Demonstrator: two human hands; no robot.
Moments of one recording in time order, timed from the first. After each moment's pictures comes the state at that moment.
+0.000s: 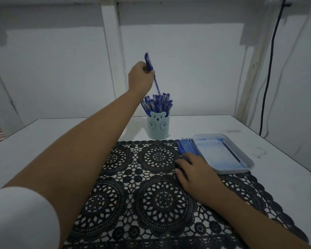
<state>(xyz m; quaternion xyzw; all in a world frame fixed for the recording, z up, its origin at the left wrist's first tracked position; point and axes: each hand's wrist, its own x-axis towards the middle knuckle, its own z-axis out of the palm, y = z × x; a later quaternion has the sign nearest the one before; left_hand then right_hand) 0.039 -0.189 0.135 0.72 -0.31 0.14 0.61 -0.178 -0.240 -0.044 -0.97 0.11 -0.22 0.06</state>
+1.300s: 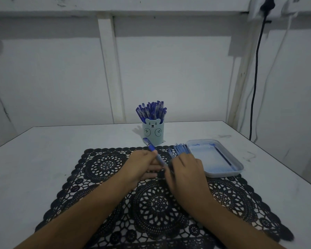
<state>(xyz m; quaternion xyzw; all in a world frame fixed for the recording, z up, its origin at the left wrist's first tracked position) -0.079 -0.110 0.015 0.70 -0.21 -0.30 0.62 -0.175 -0.205 -0.030 -0.87 0.13 -0.47 -0.04</state>
